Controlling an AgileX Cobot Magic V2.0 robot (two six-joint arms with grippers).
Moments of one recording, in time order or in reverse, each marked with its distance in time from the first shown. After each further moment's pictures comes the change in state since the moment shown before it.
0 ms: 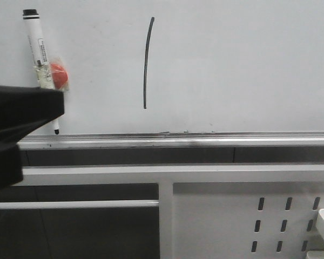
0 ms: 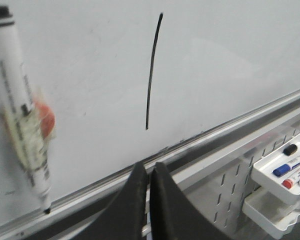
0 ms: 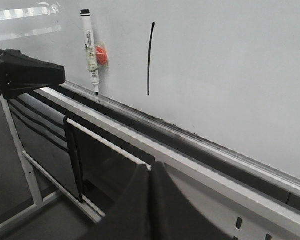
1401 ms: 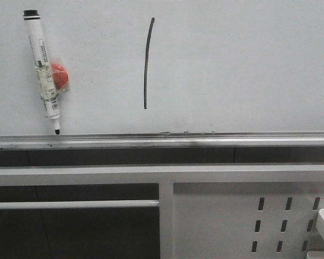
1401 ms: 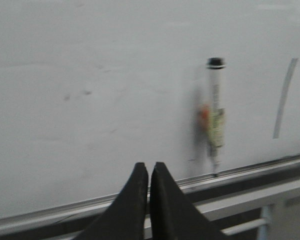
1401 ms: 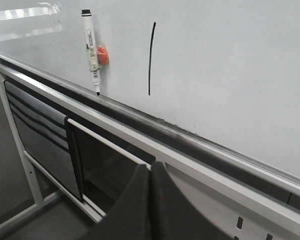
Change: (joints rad) left arm 0.775 -1.139 0.139 -0.037 0.985 0.308; right arm 0.000 0.000 0.002 0.001 0.002 0.000
